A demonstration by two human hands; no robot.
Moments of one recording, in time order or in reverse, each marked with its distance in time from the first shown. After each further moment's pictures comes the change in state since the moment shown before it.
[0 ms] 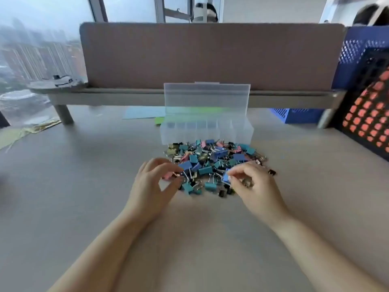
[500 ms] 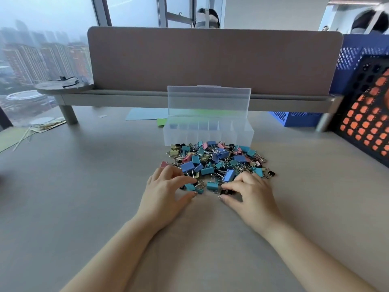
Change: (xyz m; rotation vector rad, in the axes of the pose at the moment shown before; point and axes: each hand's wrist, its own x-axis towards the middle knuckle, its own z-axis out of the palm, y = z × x) left_hand -0.008 0.019 0.004 0.245 -0.141 -0.002; right_hand -0.012 -0.005 0.008 -0.476 -0.130 -0.011
